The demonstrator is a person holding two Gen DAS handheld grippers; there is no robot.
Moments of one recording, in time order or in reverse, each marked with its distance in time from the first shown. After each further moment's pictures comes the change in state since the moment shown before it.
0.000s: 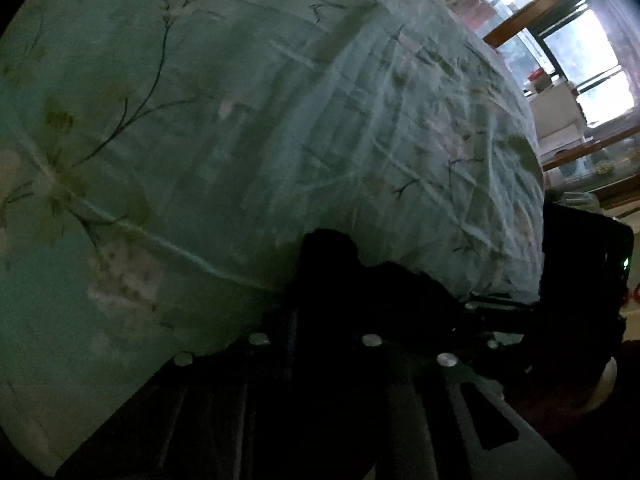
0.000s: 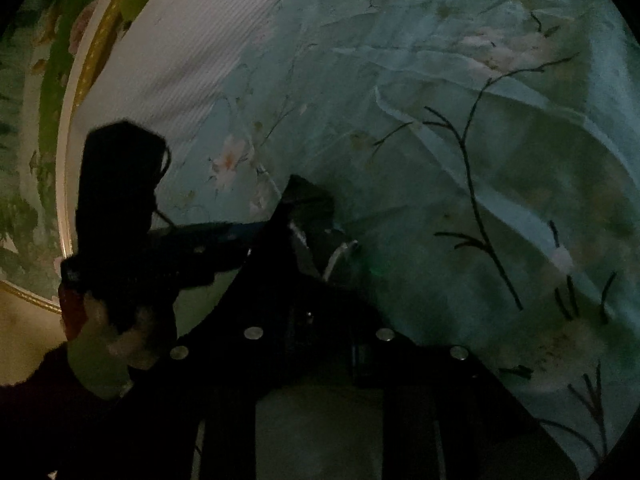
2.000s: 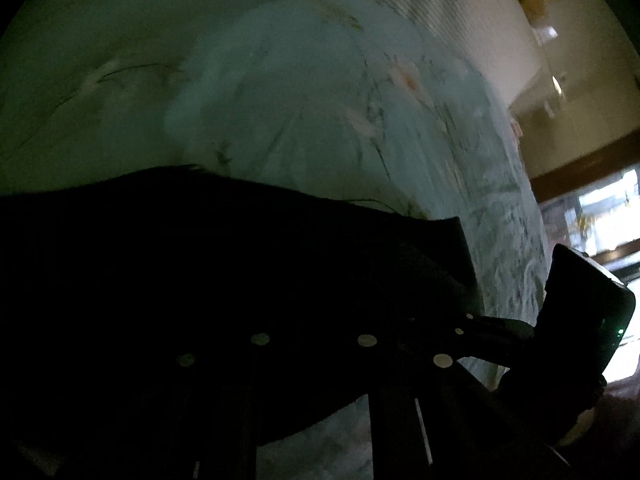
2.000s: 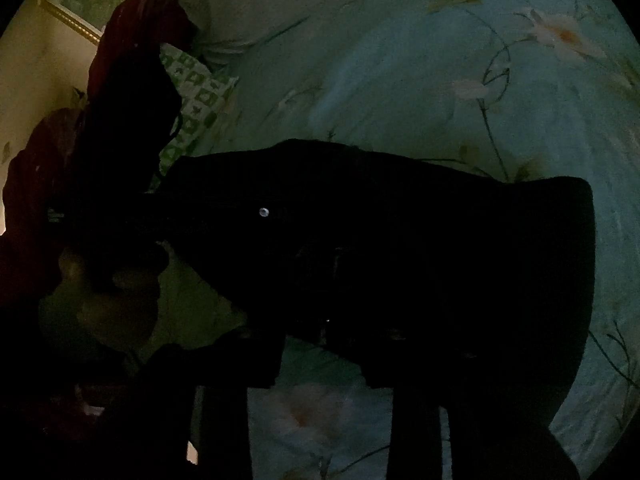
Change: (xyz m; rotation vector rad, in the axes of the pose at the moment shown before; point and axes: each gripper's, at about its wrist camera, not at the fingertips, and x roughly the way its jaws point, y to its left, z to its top) left arm -0.151 0.120 -0.349 -0.800 -0.445 0.071; right arm 0.143 0.223 -0.119 -0.708 0.513 0.101
